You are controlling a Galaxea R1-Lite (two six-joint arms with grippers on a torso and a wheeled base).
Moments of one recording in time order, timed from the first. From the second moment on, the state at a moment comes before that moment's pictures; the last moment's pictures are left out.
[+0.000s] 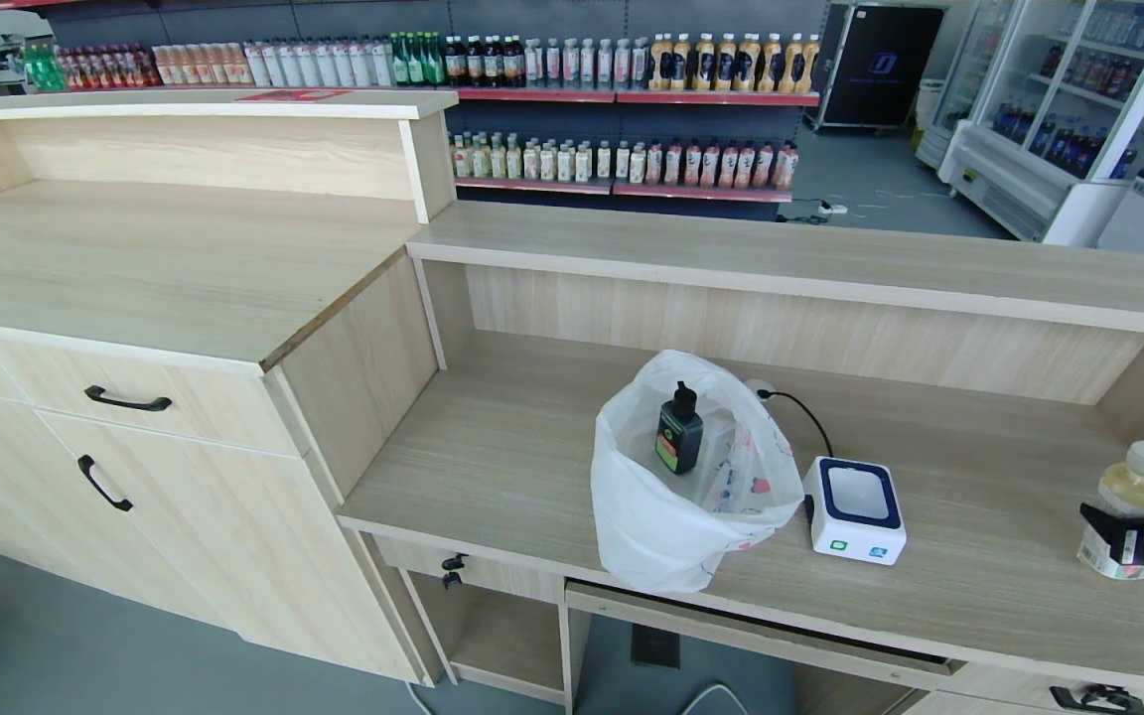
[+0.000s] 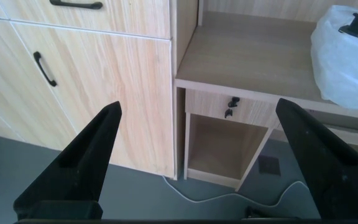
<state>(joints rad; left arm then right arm) 0.00 0.00 0.00 0.00 0.00 0.00 -0.73 2.48 -0.92 -1.25 0.46 -0.37</state>
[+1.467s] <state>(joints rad) 0.00 0.00 0.00 0.00 0.00 0.00 -0.51 1.69 -0.92 -0.49 0.96 0.27</state>
